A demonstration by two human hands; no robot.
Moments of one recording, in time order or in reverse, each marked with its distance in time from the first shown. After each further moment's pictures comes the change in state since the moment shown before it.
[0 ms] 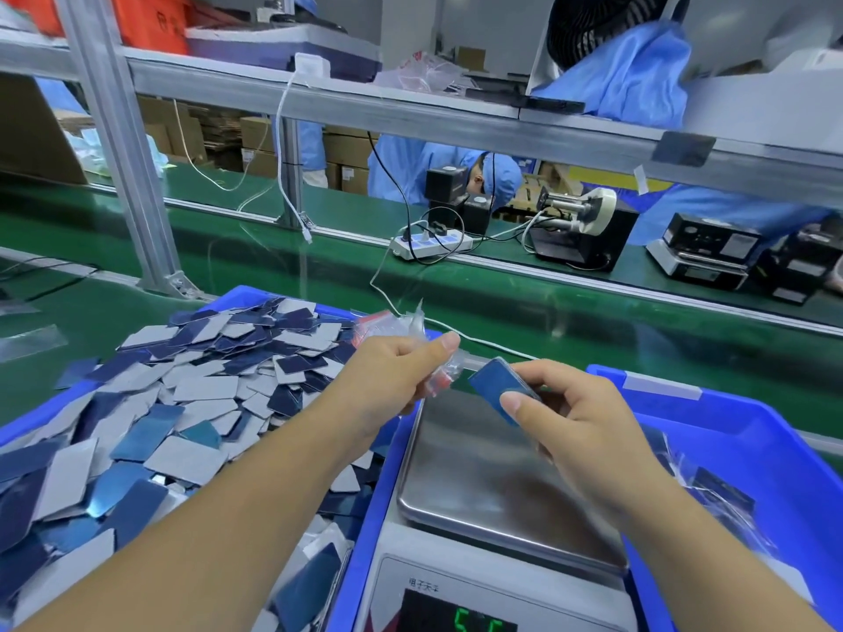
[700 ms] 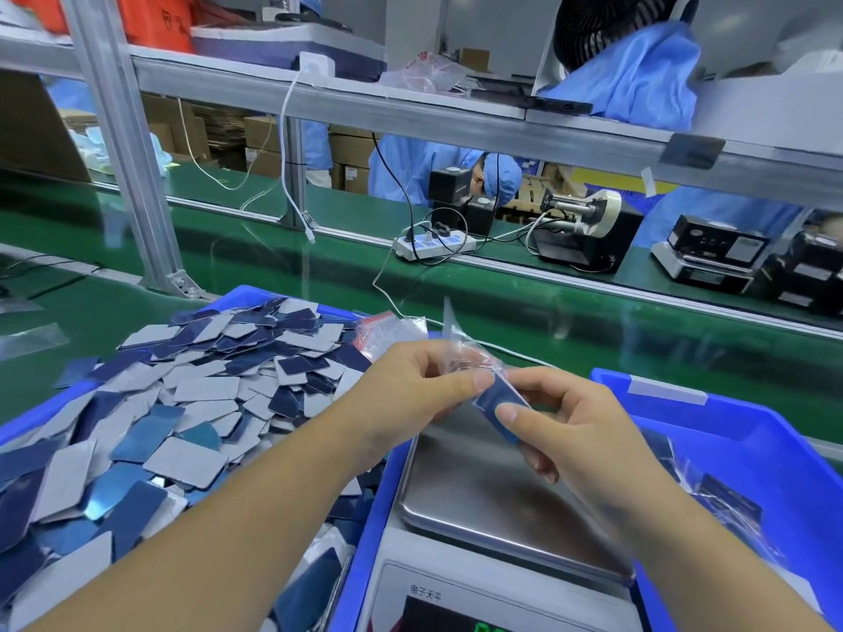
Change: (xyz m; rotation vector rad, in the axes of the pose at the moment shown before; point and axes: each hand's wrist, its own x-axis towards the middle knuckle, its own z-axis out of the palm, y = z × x) left_hand -0.009 0.003 0.007 -0.135 -0.227 0.152; right_hand 0.000 -0.007 0.007 0.292 -0.082 0.147
